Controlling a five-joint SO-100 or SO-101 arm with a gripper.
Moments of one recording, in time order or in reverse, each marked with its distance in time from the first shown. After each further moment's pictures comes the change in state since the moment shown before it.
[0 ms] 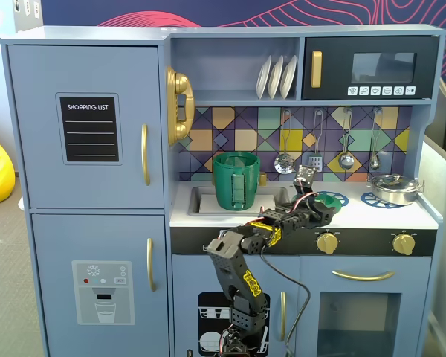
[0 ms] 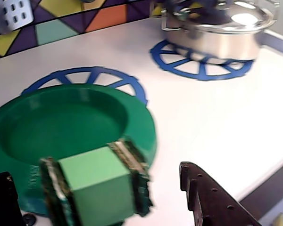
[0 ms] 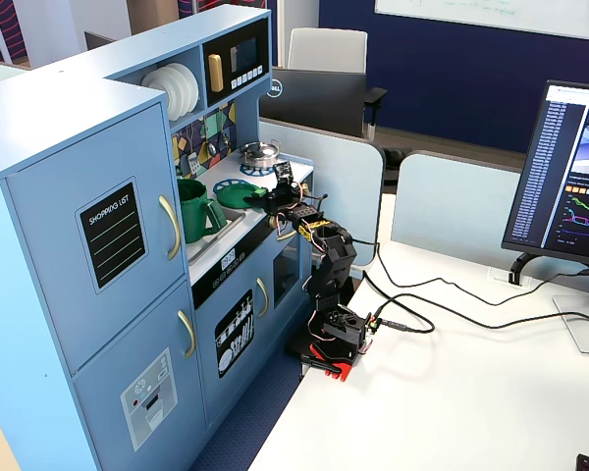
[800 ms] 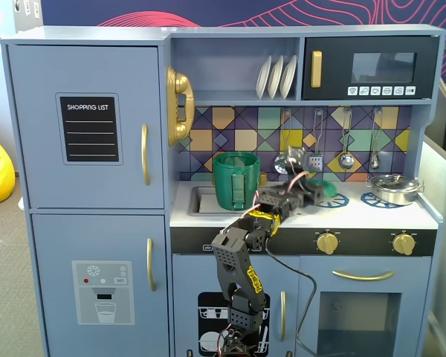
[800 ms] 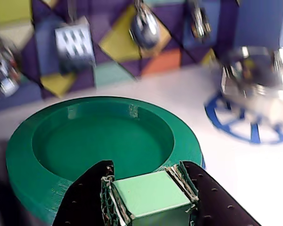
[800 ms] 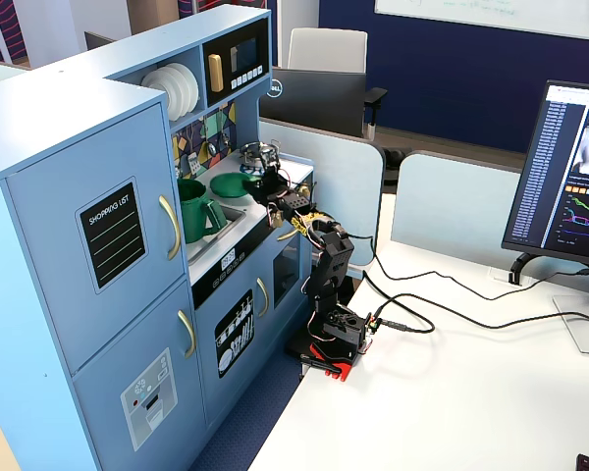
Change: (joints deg) arm -6.2 -3.3 -17.8 9.4 -1.7
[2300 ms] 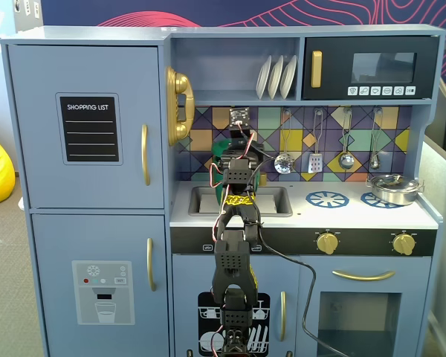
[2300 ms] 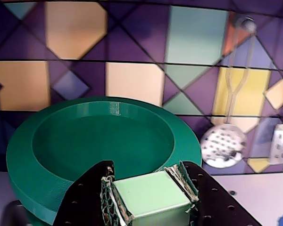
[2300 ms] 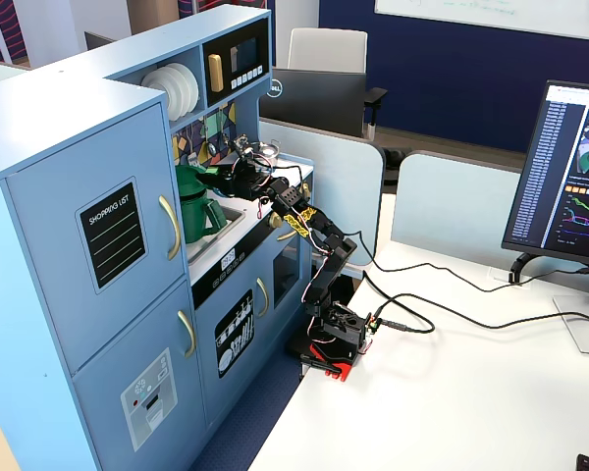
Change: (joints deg) arm -25.7 2.0 -24.5 22.9 -1.5
